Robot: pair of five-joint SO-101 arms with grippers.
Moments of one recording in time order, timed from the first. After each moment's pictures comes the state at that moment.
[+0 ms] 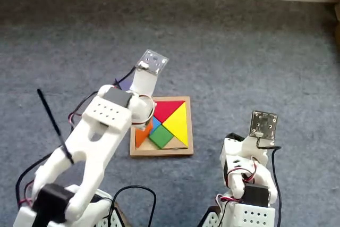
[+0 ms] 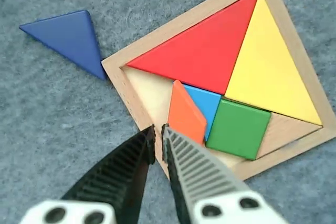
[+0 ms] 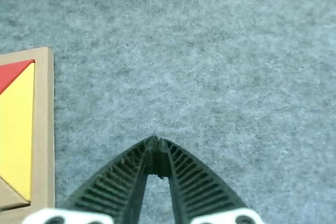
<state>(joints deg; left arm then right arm) 15.9 -18.9 38.6 60.5 1.8 1.3 -103.4 95.8 58.2 0.1</state>
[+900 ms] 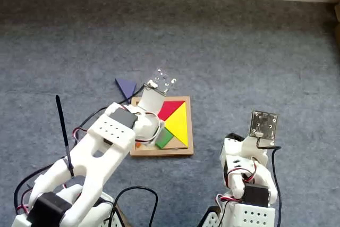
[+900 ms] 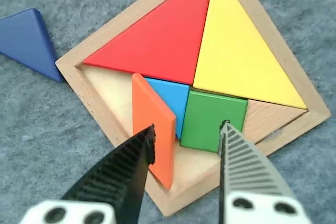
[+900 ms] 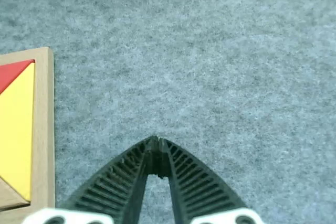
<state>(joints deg) 20.6 -22.9 50.8 49.9 1.8 1.3 -103.4 95.8 58.2 0.1</state>
